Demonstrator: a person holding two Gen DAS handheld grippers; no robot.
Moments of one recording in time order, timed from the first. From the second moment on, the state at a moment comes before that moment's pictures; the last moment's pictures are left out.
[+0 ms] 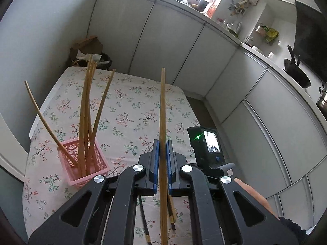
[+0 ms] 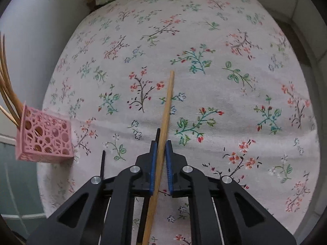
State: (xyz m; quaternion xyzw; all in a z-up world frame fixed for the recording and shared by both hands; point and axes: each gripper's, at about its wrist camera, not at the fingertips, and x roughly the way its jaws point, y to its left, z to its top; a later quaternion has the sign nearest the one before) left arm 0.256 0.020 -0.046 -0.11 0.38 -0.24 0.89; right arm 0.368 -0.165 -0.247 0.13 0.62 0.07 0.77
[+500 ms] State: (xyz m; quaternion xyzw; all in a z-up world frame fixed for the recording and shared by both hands) left arm 0.249 0.043 -0.032 -0.13 0.33 -0.23 0.90; right arm 0.320 -0.189 -0.163 0.16 0.51 0.10 0.84
